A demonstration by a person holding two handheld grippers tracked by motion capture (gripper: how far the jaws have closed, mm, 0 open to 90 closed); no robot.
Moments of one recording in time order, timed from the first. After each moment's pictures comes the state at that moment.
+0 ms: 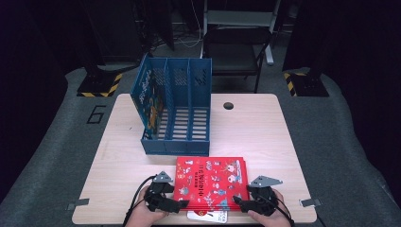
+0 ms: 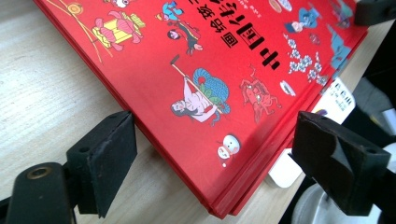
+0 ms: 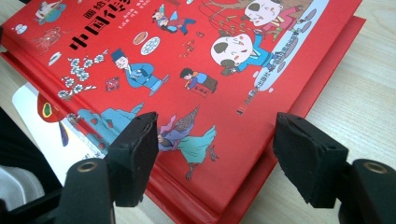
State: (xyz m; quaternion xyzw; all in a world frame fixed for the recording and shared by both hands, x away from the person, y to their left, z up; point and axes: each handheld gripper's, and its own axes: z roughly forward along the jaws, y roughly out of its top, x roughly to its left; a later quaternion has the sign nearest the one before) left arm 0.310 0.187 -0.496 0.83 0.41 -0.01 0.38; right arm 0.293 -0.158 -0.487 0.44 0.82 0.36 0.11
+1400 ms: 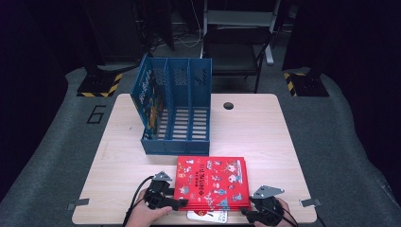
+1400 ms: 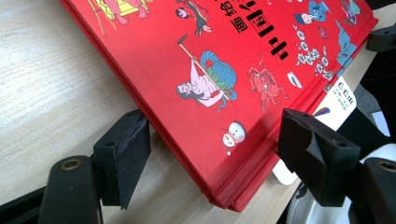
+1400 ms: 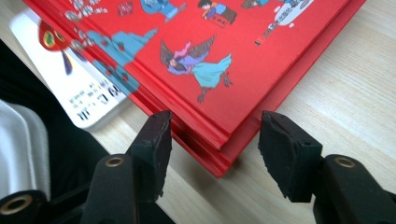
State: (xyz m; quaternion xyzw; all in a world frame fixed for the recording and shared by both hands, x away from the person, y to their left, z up) left arm 0.315 0.191 -0.502 0.82 0.43 -0.04 0.37; right arm 0.270 -0.169 -0.494 0.40 0.85 0.31 0.11
